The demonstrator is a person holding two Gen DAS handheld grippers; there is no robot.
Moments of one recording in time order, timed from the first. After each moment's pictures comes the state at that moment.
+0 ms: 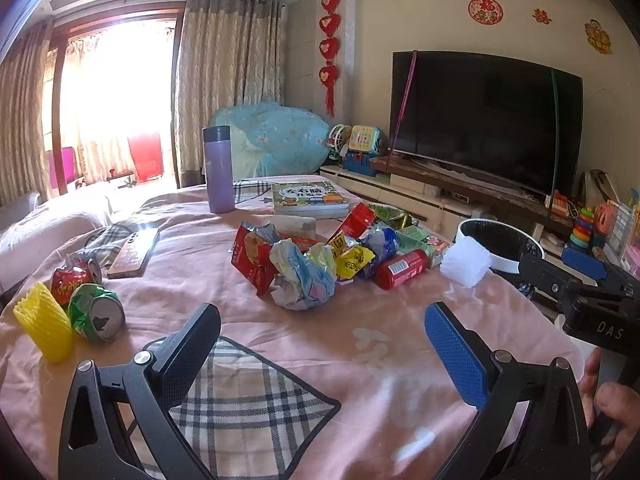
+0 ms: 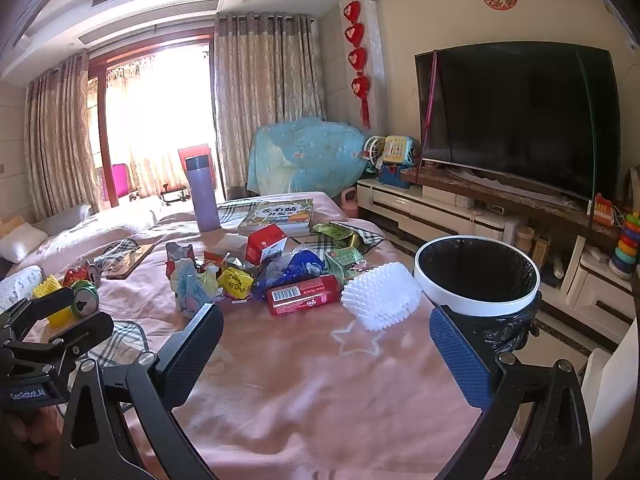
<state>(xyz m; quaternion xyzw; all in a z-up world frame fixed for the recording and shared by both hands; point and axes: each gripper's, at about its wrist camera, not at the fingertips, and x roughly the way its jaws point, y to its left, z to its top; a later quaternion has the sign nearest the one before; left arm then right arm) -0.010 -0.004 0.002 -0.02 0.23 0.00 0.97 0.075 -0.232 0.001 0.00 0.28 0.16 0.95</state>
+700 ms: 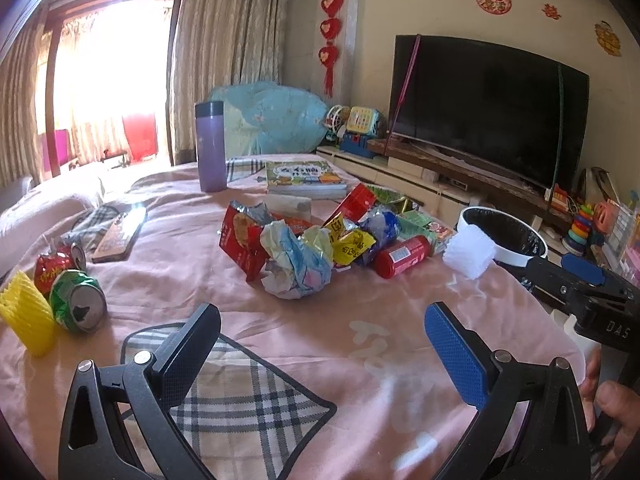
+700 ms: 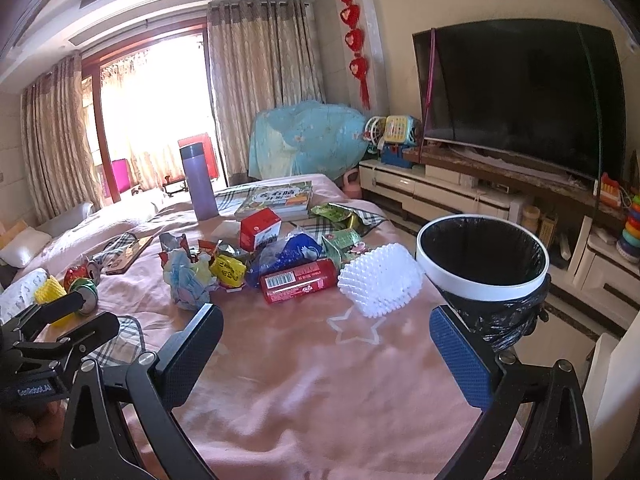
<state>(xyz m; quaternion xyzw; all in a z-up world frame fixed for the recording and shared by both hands) 0.020 0.000 -0.007 -0.04 0.27 -0.01 0.96 0.094 -0.241 -0.012 0.02 0.32 0.17 0.93</state>
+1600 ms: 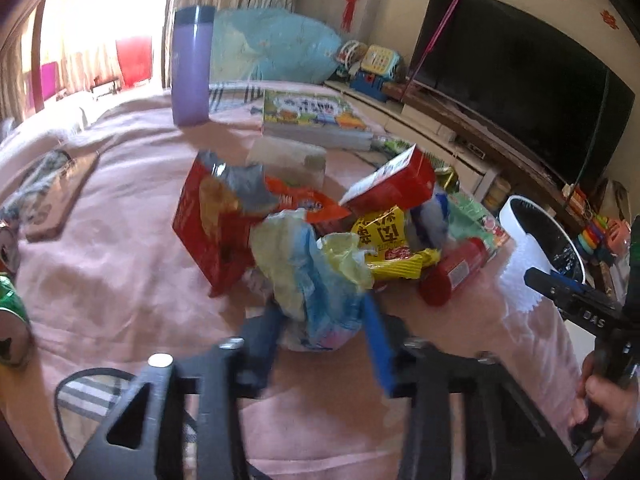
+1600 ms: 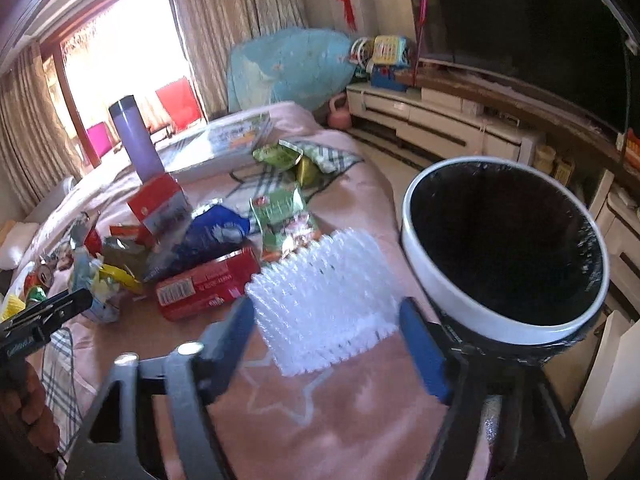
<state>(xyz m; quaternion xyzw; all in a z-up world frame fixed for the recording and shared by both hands) 0.176 0.026 -0.046 -0.10 0.40 -0.03 0.91 0.228 -0.253 -0.085 0.03 0.46 0.17 0.87</state>
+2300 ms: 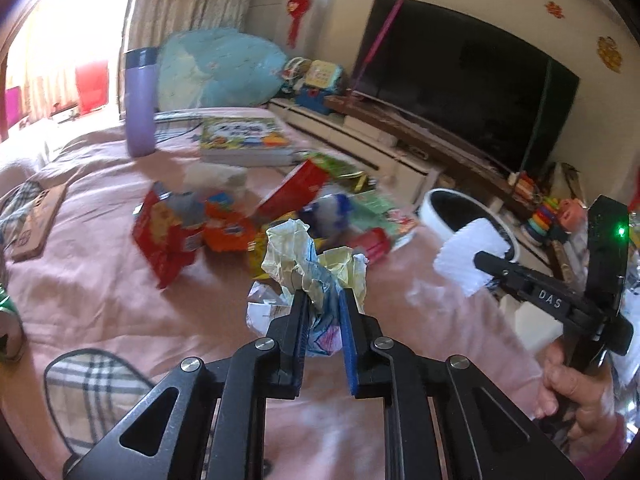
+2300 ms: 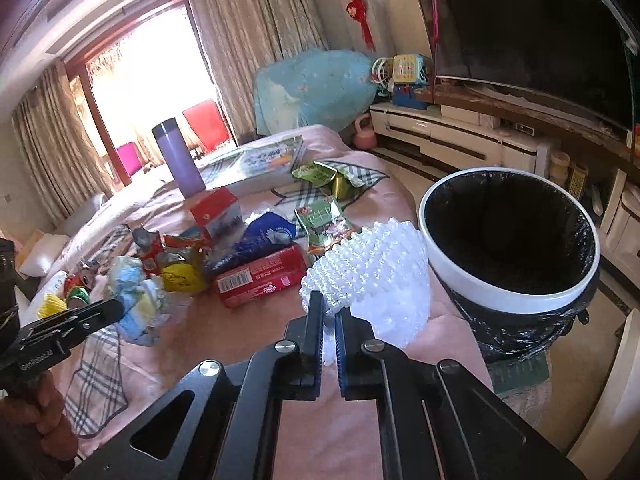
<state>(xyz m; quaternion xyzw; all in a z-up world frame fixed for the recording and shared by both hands) 0.117 -0.005 -0.002 -0.09 0.36 -0.12 0.92 0.186 -0.270 -0.047 0.07 0.42 0.22 0.88</state>
